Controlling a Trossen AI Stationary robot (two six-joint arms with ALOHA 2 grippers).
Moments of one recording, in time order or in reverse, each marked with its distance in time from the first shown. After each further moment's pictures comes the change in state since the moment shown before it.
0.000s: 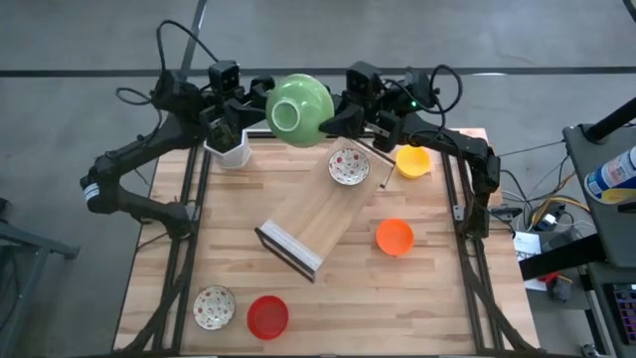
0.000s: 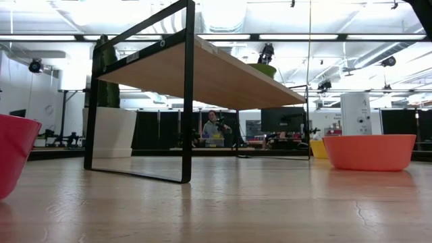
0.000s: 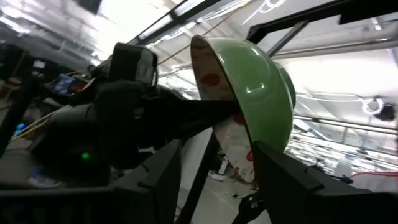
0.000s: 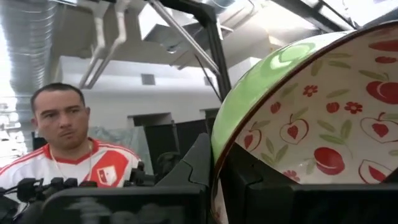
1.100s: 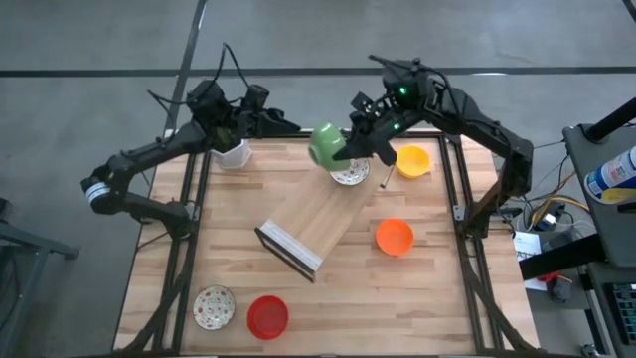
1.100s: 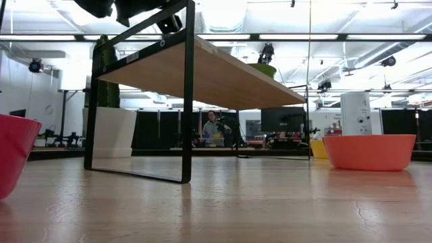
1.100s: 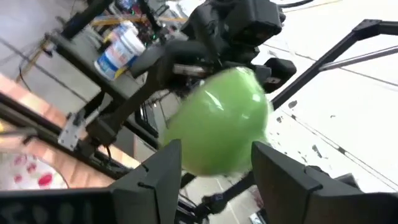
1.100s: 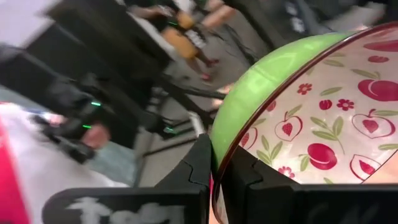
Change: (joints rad) left arm 0.104 -0.015 -0.280 -0.101 0.085 -0.145; right arm -0.057 -0.239 0.002 -1.544 0.162 -0.549
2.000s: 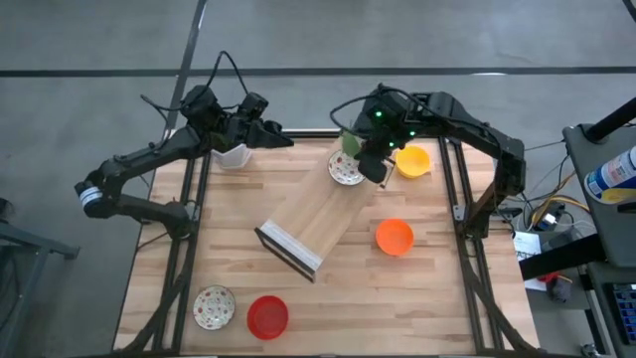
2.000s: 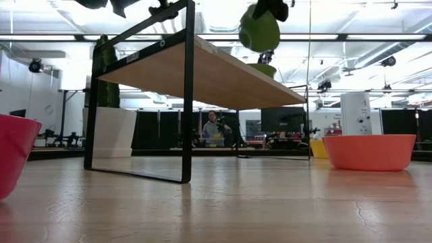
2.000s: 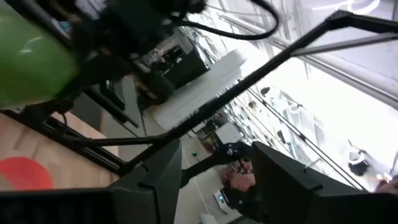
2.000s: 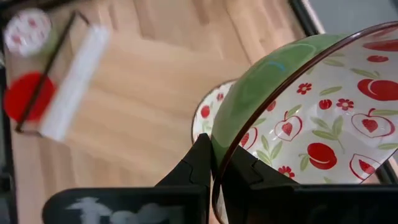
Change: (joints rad) left arm -0.058 -0.063 -0.011 0.002 0.071 -0.152; right arm 0.020 0.055 0.002 -0.524 0.604 -0.368
